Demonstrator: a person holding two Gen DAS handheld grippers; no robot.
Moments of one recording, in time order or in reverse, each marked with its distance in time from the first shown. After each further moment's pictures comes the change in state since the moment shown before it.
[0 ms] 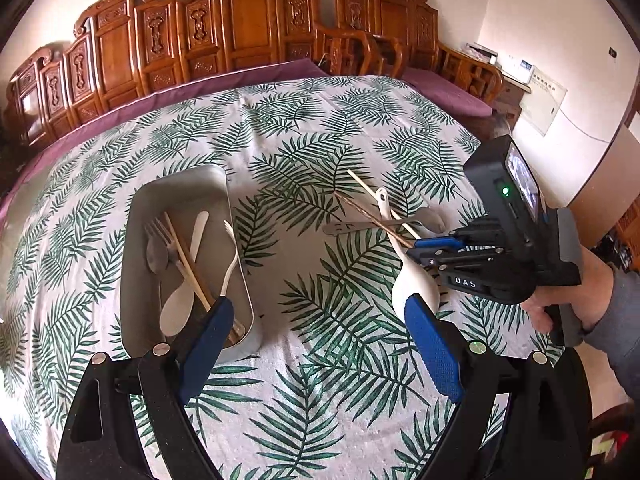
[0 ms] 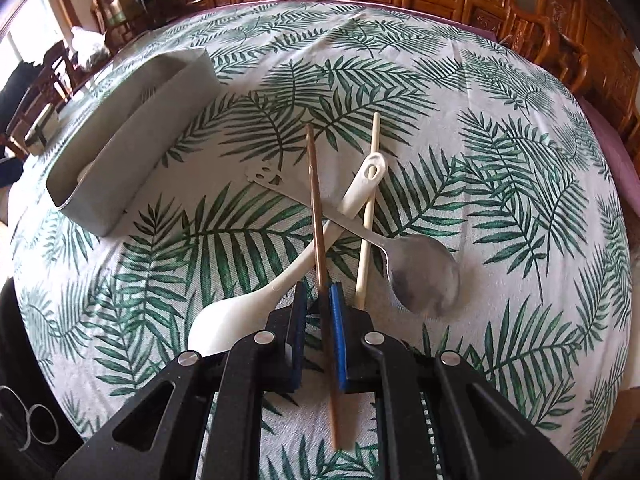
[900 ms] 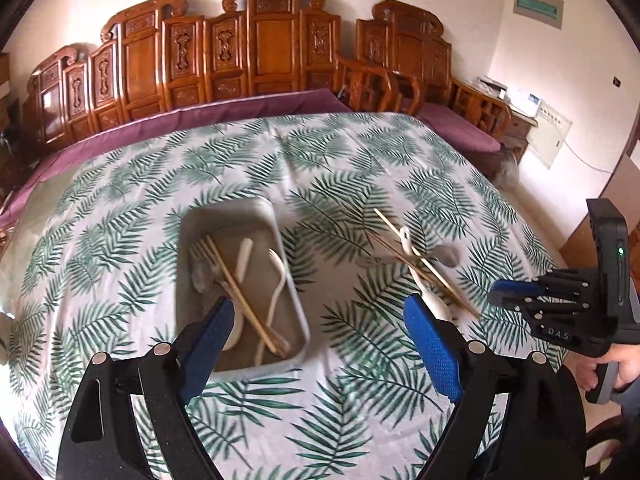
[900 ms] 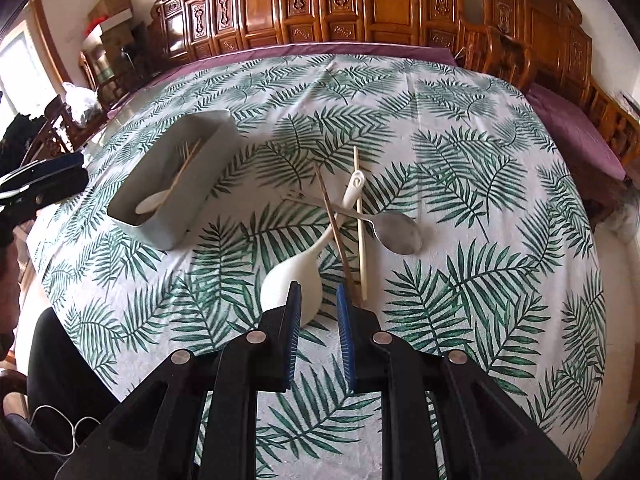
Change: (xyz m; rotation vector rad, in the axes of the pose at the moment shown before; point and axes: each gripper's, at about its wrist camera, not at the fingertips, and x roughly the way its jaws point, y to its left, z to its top) left arm -0.036 0.035 0.007 -0.054 -0.096 0.011; right arm -0.098 0.015 -0.047 0.153 -0.145 -0.004
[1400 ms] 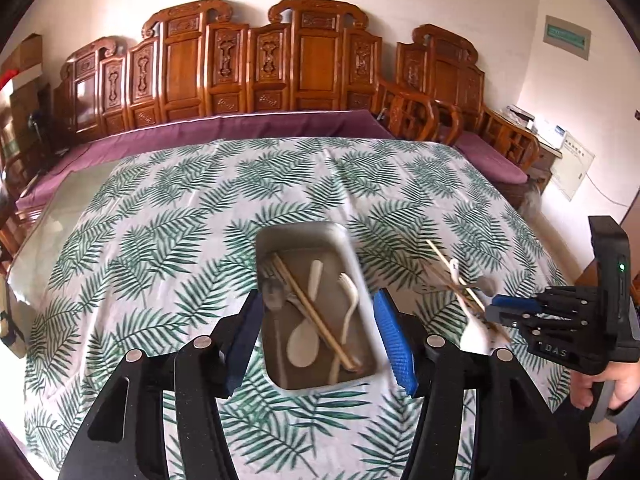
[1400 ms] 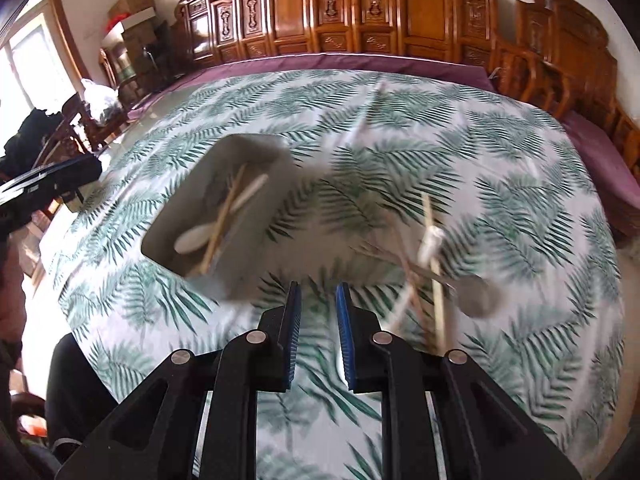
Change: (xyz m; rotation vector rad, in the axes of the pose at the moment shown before) left arm -0.027 0.069 0.011 -0.078 -0.067 0.067; right arm 0.009 0.061 0.046 -0.045 -0.029 0.041
